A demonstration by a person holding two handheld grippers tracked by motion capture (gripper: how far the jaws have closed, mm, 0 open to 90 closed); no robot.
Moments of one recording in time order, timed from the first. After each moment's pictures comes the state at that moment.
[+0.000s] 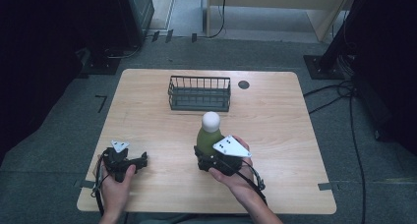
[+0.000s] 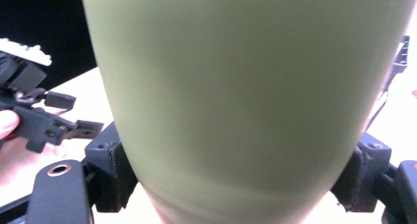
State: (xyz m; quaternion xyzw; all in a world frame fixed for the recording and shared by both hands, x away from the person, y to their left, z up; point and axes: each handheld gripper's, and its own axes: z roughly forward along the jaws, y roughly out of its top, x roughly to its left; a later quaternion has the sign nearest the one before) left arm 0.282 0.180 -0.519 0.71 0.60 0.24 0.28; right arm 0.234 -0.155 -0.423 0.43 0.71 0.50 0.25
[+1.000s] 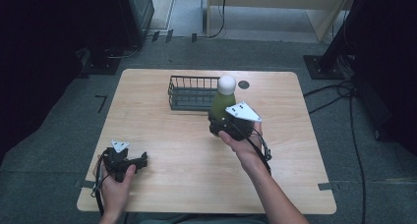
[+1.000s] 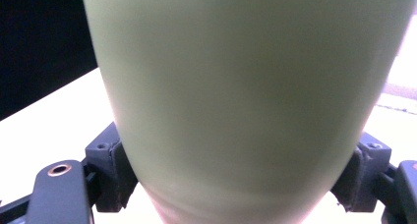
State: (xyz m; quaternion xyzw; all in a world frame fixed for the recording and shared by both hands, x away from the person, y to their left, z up) left arm 0.282 0.180 -0.519 0.71 0.60 0.24 0.28; right arm 0.308 -0.183 -0.388 0.47 0.67 0.48 0.30
